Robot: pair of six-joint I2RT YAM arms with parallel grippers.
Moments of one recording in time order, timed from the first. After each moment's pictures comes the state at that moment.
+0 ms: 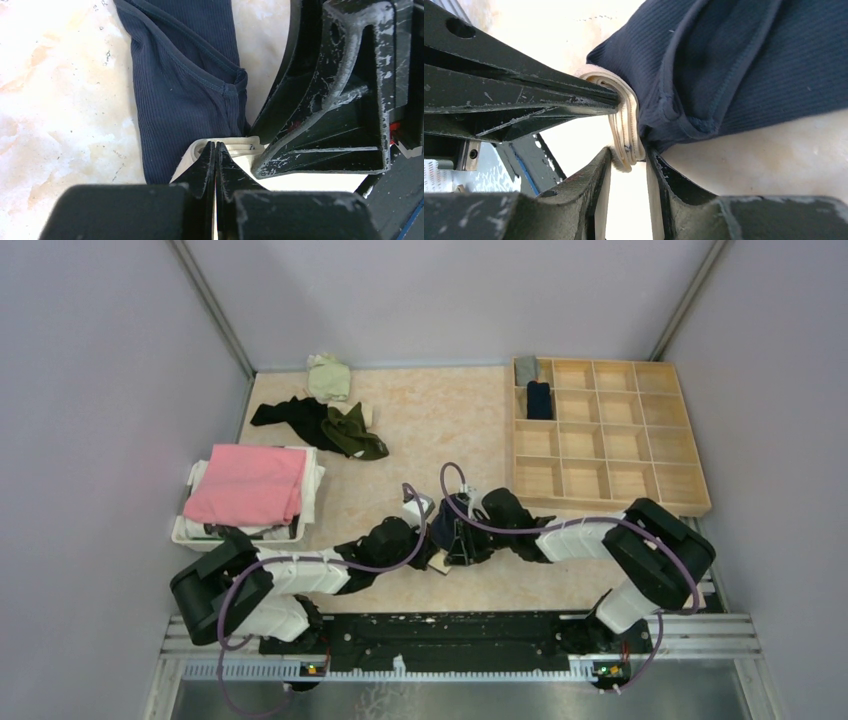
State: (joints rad) left arm -0.95 1.32 0.35 0.44 -0.07 -0.45; right arm 0.80 1.56 0.53 0.29 -0.43 0.53
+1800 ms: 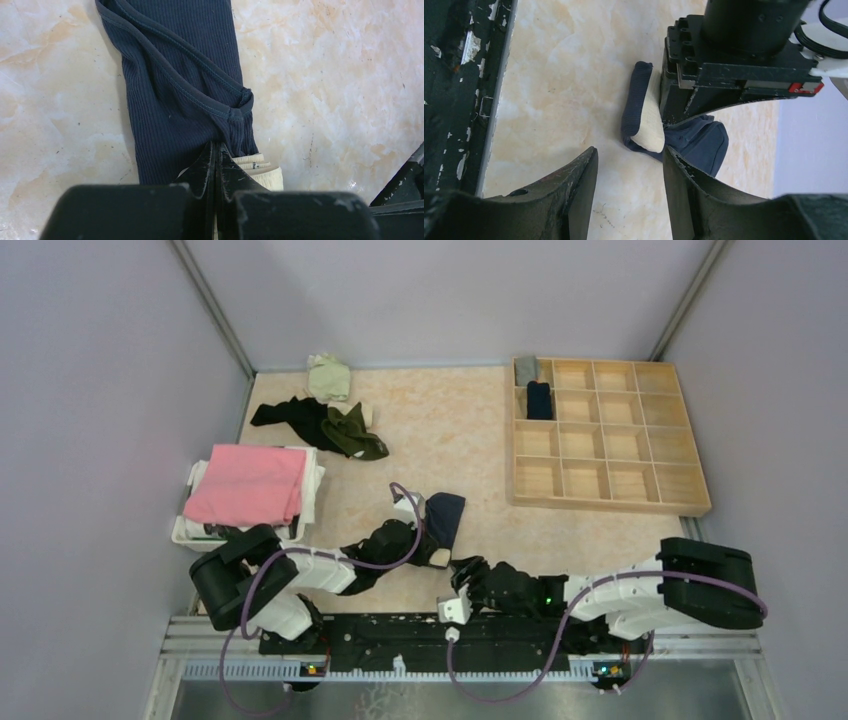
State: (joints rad) left arm -0.94 1.45 0.31 0.61 -0.14 -0.64; right arm 1.37 1.23 0.26 0.50 0.17 -0.85
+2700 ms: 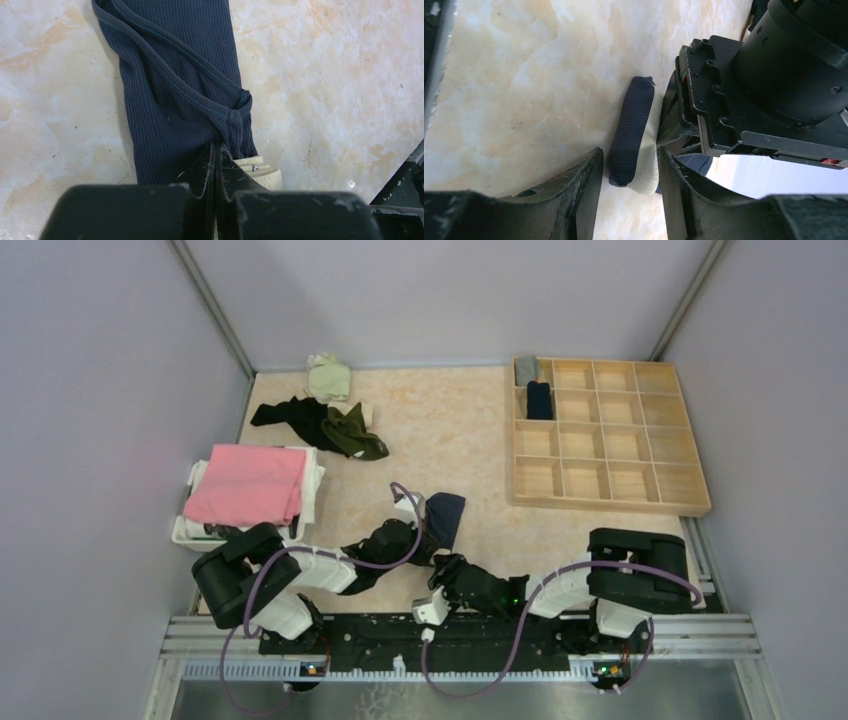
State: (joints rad) left arm -0.94 1.46 0.31 0.64 -0.13 -0.64; right arm 1.39 1.59 0.40 0.65 0.30 -1.04
